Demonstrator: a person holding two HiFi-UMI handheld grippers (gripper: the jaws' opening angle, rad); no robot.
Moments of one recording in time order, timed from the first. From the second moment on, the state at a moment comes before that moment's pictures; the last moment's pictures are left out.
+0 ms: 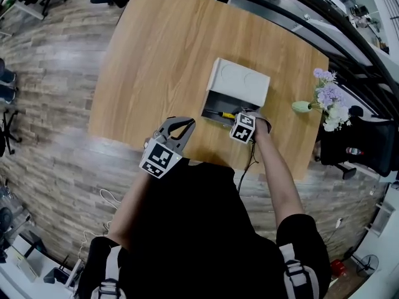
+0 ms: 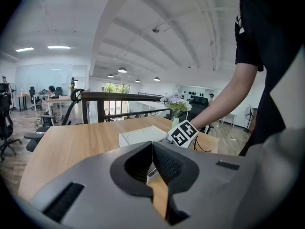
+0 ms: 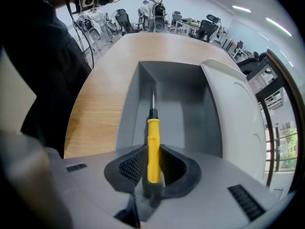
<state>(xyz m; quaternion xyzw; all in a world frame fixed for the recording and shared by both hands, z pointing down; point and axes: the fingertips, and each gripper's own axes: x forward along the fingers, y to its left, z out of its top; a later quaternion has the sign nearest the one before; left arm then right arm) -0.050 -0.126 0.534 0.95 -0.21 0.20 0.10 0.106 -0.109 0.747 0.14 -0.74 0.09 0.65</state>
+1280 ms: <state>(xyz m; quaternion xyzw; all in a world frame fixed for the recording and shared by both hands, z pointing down) -0.029 -0.091 0.500 0.96 -0.16 0.21 0.06 0.115 -0.051 0.610 0.42 -0.77 0.12 0.46</state>
